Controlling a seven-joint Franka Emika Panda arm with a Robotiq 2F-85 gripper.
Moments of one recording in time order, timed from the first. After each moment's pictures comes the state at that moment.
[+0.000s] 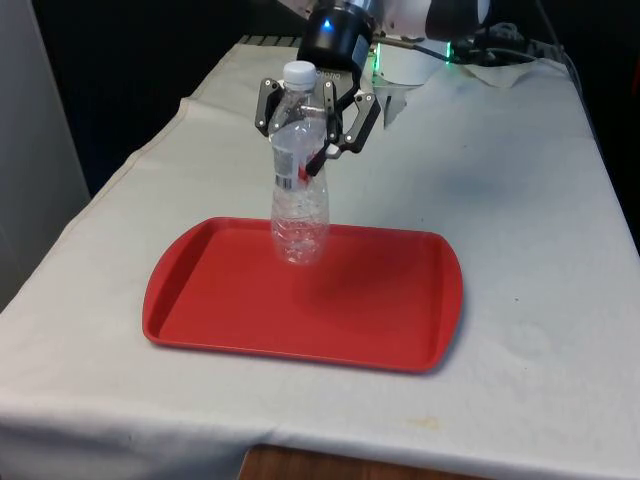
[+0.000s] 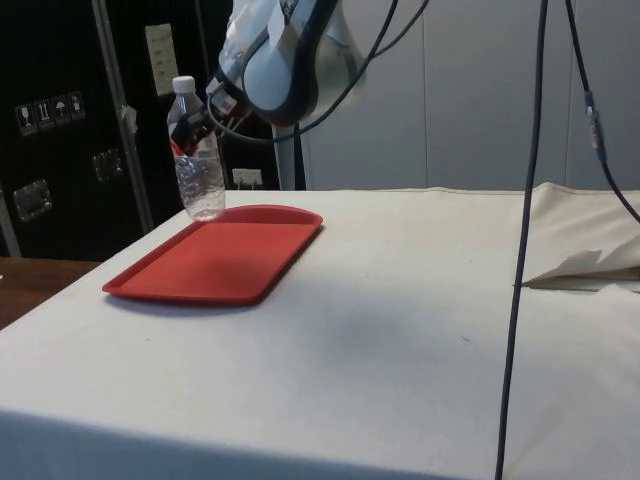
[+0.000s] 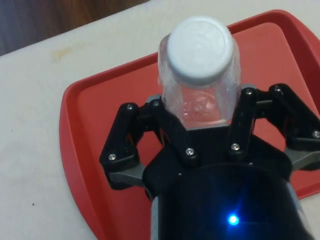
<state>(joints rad) 0.18 0.49 -0.25 -2.12 0.29 3.46 -0.09</state>
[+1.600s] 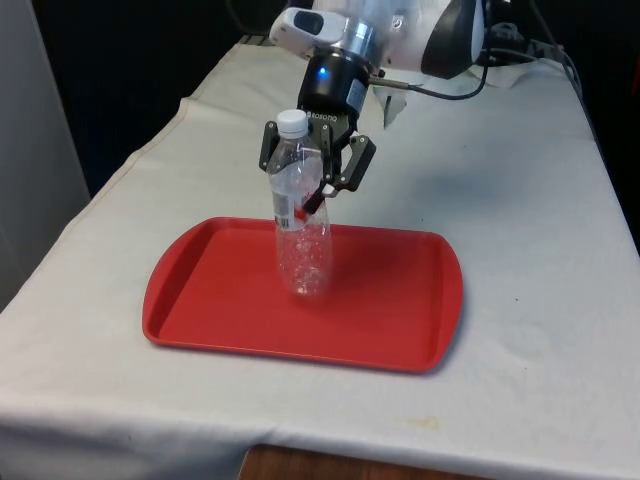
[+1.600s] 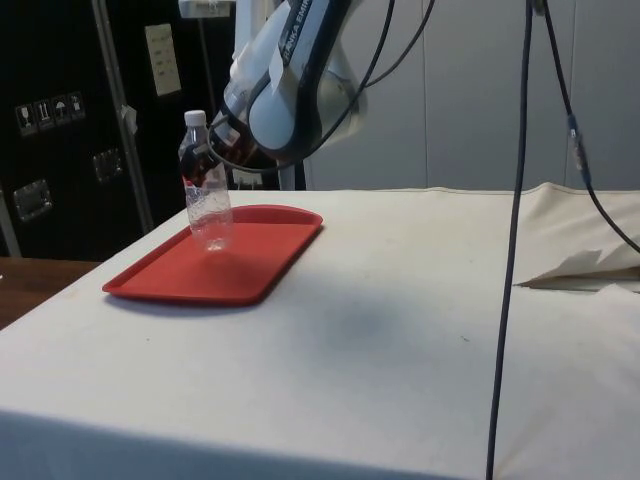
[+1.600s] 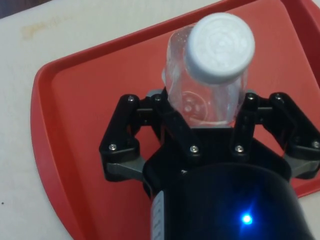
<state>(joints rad) 0.18 0.59 -0.25 -2.09 0.29 3.48 0.05</state>
